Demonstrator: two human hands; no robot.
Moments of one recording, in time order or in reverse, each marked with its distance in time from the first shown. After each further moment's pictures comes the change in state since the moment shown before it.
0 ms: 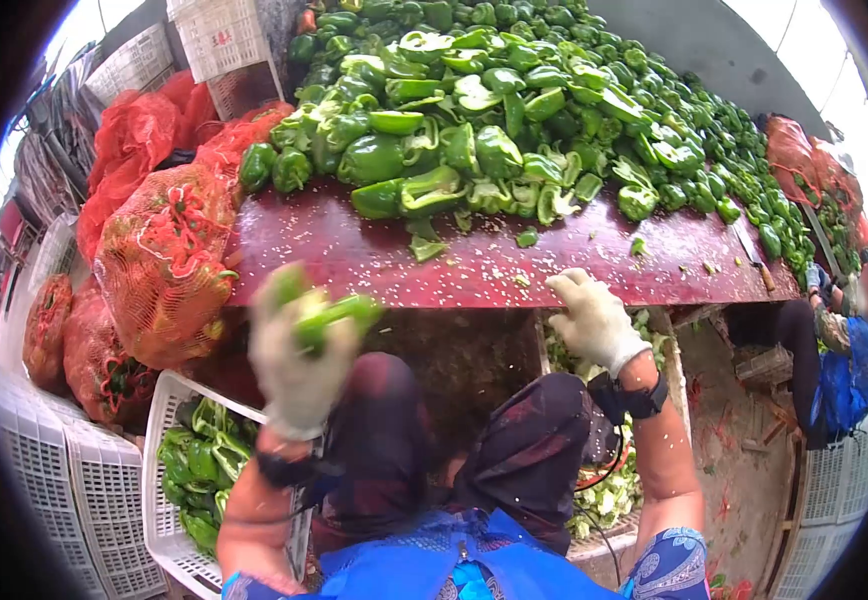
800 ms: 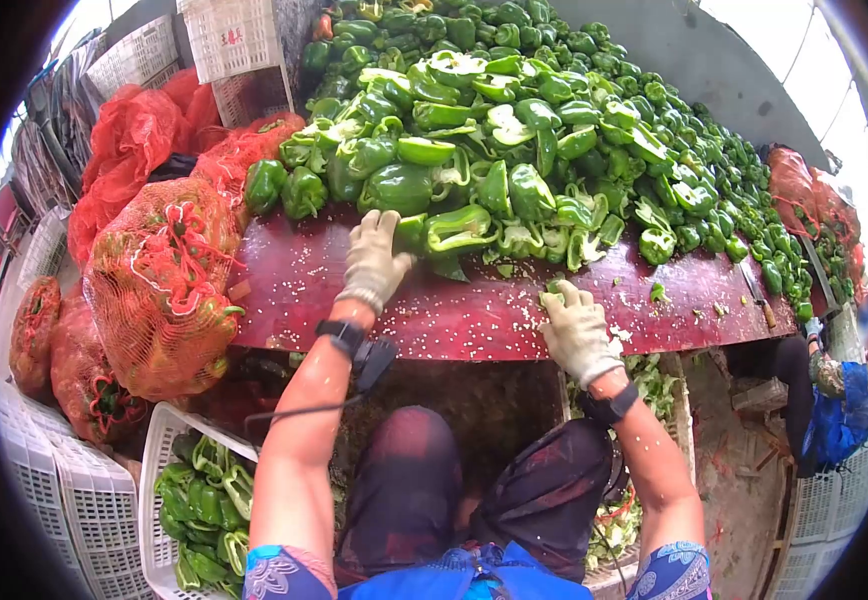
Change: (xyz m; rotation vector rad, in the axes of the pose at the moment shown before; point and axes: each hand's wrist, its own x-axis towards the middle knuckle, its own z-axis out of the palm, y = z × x) left_hand 0.088 -0.154 0.176 0.181 -0.386 -0.213; right_hand 0.083 0.008 0.078 -0.340 0.141 0.000
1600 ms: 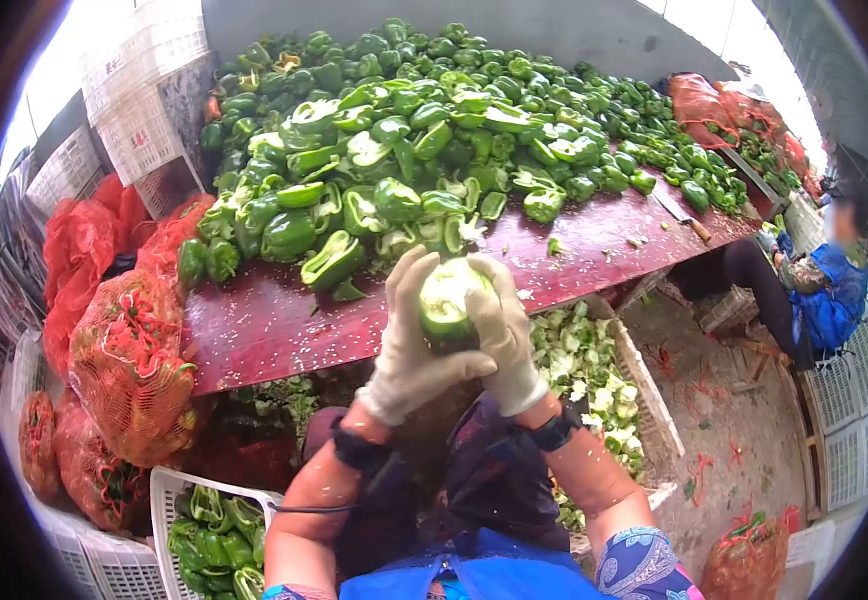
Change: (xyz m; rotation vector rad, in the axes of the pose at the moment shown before) left_hand -0.123 0.223 -0.052 -0.844 -0.014 0.594; right_hand -0.079 -0.048 -0.125 1.496 0.499 0.354
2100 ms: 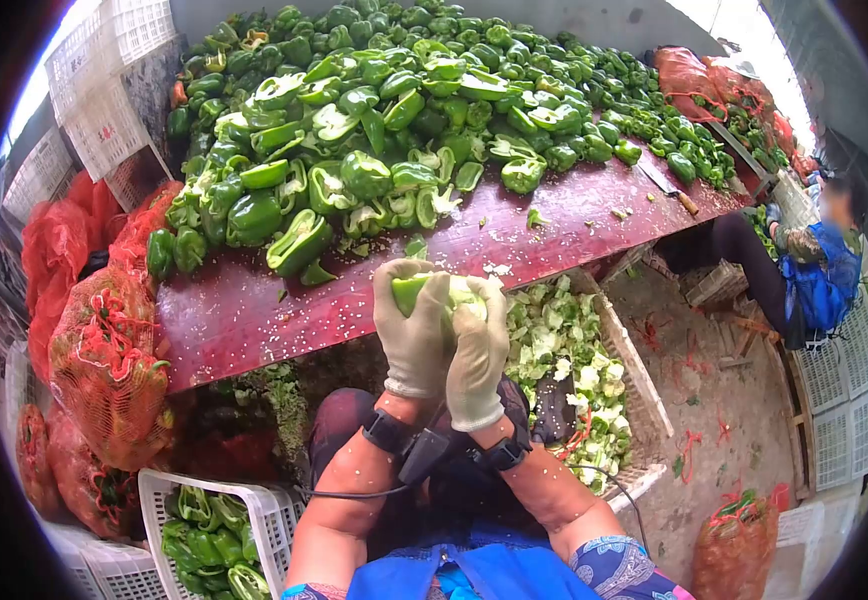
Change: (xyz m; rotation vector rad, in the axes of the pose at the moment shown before) left_hand -0.009 -0.011 0.073 -0.528 0.460 -0.552; right_hand -0.035 0.042 0.014 -0.023 0.348 -0.099
